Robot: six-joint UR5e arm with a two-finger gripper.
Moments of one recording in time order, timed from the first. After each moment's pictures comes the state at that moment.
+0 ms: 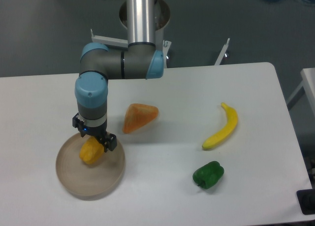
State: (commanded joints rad) arm 1.86 -2.09 -1.51 -1.05 1.44 0.59
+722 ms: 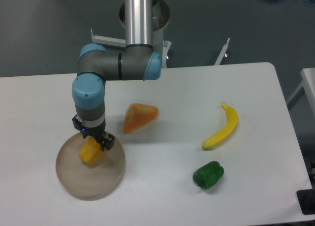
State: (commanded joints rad) arm 1.86 -2.09 -1.50 -1.05 1.46 0.60
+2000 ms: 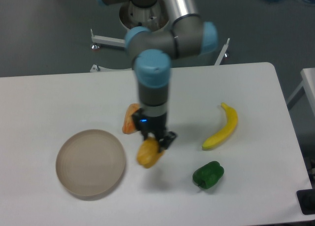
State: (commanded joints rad) arm 2.23 -2.00 -1.36 -1.13 1.50 1.12
